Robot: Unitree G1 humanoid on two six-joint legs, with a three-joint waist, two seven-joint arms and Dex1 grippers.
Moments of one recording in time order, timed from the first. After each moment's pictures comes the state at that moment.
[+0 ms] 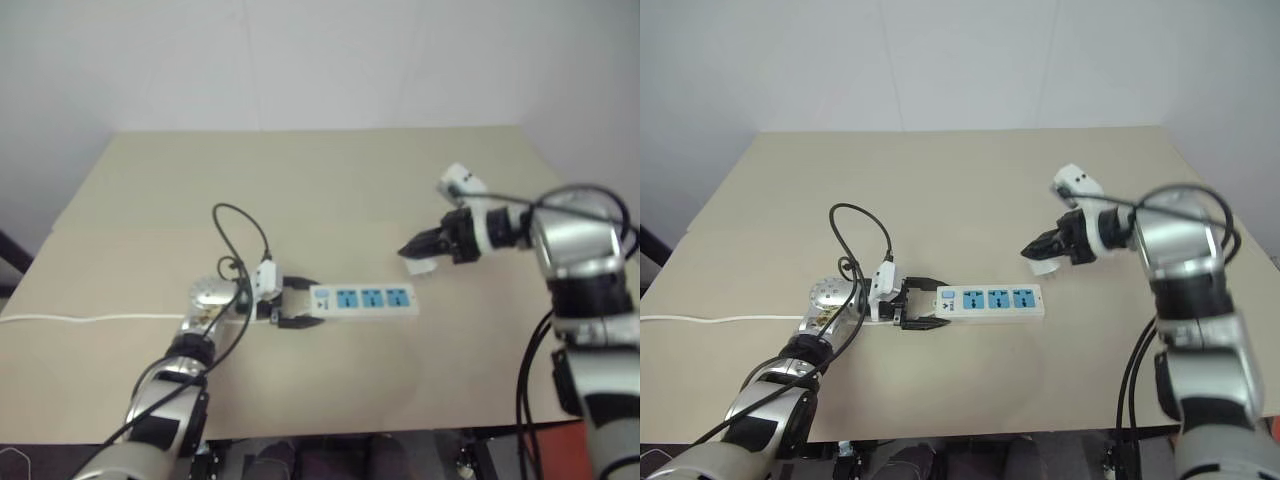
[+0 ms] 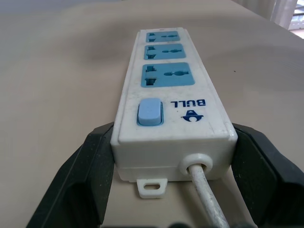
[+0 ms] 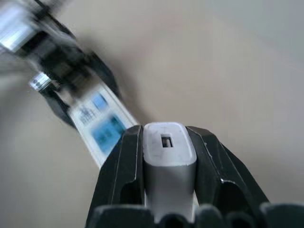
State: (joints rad) left arm -0.75 0.32 -0.05 0.94 -0.15 -0.47 -1.48; right arm -0.74 -0.55 -0.09 -0.07 0.19 1.02 1.22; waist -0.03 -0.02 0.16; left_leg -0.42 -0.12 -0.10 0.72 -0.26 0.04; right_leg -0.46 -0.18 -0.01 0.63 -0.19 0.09
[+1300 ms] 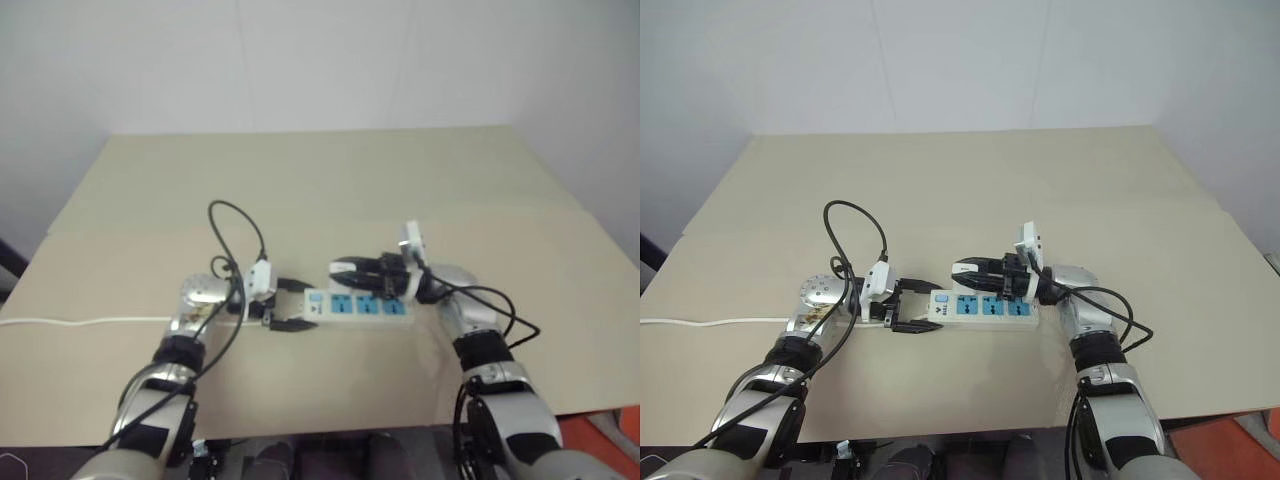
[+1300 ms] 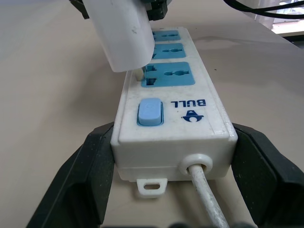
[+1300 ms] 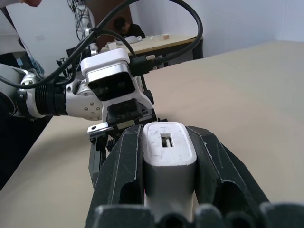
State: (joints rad) left arm -0.70 0.35 -0.07 0.78 -0.16 -0.36 -1.50; right arm -0.72 -0.29 -0.01 0.56 0.38 0.07 1.40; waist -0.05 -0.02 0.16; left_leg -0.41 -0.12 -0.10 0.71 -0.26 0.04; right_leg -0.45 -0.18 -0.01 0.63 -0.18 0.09
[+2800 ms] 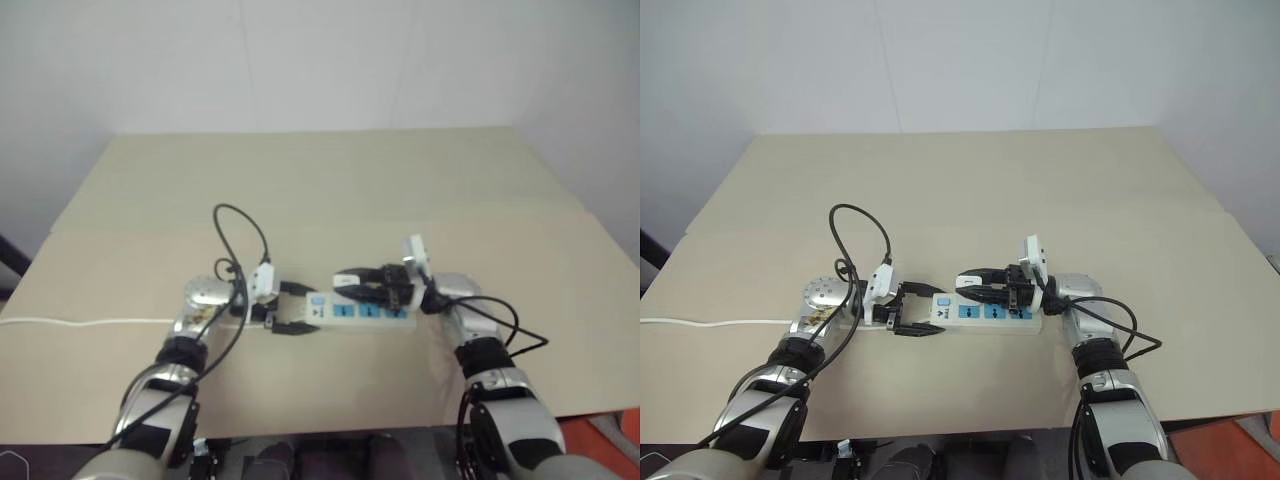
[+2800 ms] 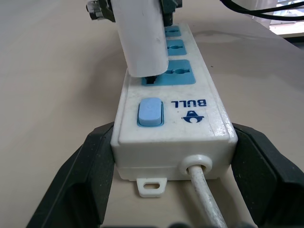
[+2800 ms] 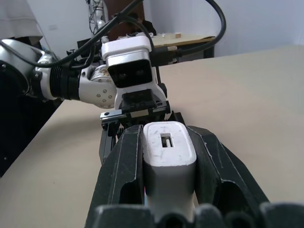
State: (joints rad) left arm -0.70 0.34 -0.09 0.80 -0.16 -0.36 -1.50; right arm -0.68 -0.28 0.00 0.63 0.37 -0.13 1.48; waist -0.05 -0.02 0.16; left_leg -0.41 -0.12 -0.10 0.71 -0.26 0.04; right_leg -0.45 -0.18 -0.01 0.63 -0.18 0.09
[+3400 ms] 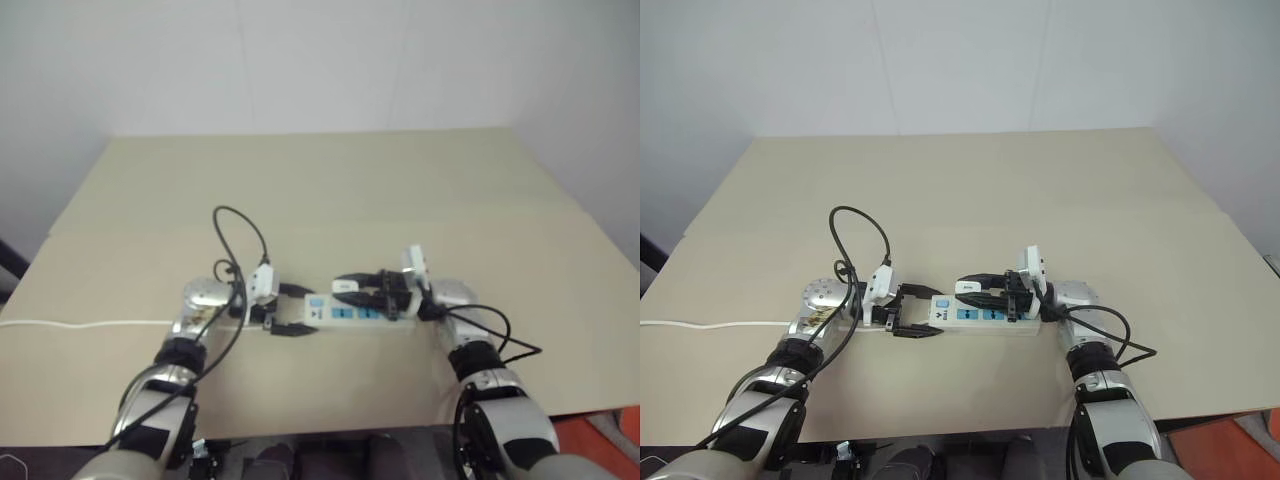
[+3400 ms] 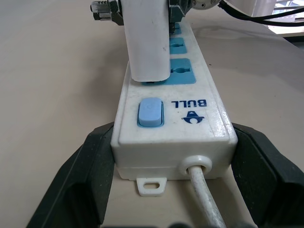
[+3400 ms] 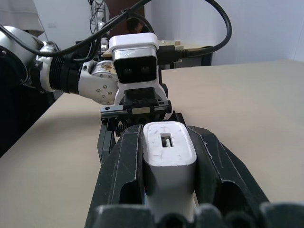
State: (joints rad) left arm -0.69 0.35 -0.09 0.80 -0.16 -0.34 -1.49; right arm -0.69 -0.26 0.01 0.74 0.37 -0.27 1.51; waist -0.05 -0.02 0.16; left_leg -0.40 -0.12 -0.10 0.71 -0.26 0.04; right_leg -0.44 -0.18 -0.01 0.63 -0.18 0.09
